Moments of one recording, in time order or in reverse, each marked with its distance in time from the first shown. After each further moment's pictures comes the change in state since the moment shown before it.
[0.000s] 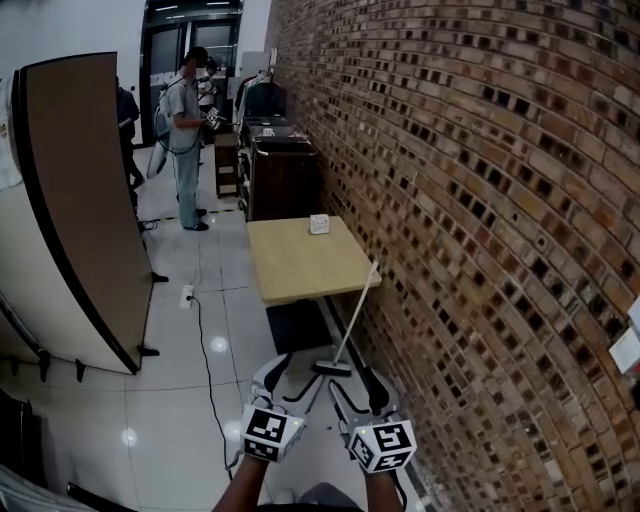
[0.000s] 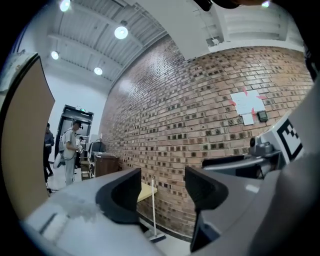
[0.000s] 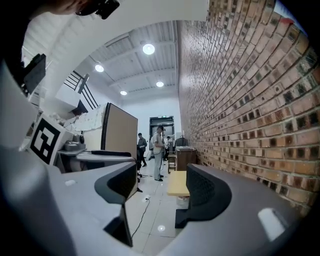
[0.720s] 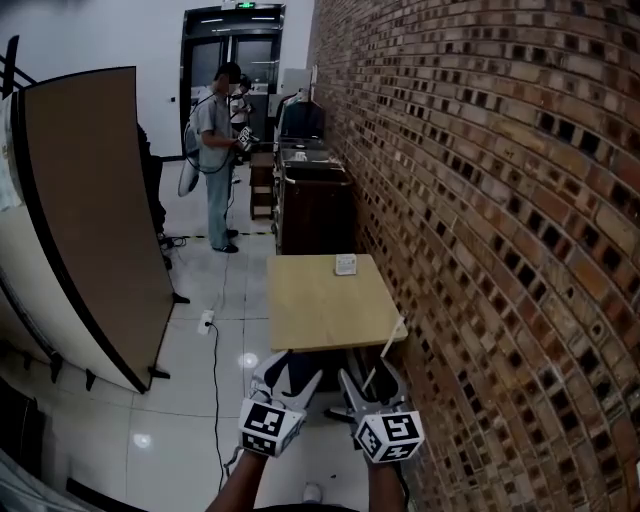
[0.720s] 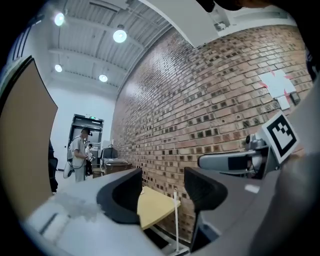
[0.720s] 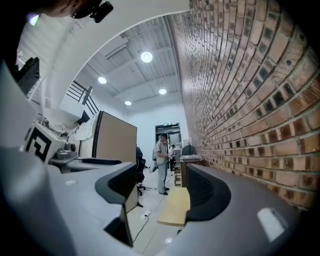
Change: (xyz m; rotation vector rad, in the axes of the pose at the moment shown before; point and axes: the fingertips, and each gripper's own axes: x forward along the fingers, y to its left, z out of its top) left arm 0.191 0.112 0.025 0.024 -0.009 0.149; right arm 0.200 -0.144 0.049 0.028 -0.090 0.122
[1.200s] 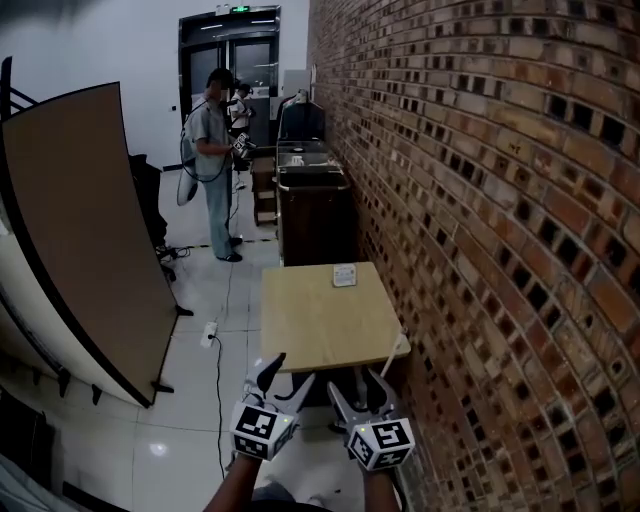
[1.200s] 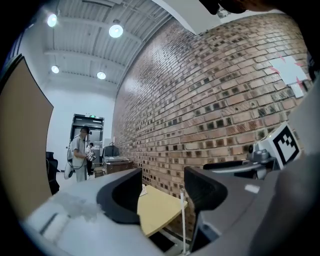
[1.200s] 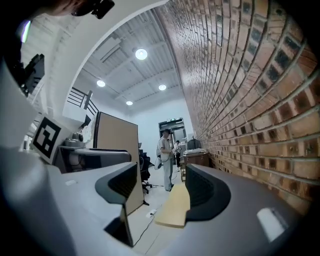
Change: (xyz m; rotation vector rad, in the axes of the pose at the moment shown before) left arm 0.096 0.021 0.004 0.012 0.009 0.051; right arm 0.063 -0.069 -0.032 0.072 0.033 0.080
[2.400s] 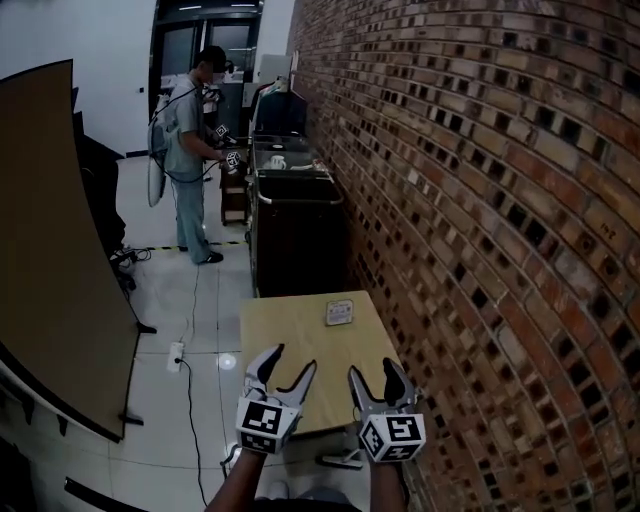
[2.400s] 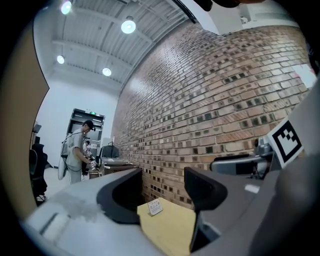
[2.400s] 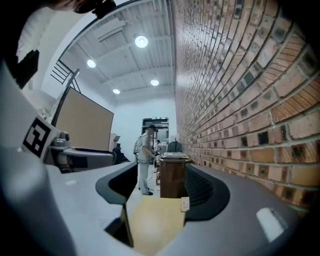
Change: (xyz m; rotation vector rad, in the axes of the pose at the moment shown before) left arm 0.218 0.210 -0.018 -0.043 -0.017 -0.034; right arm 0.255 -0.128 0.028 -0.125 0.006 -0.249
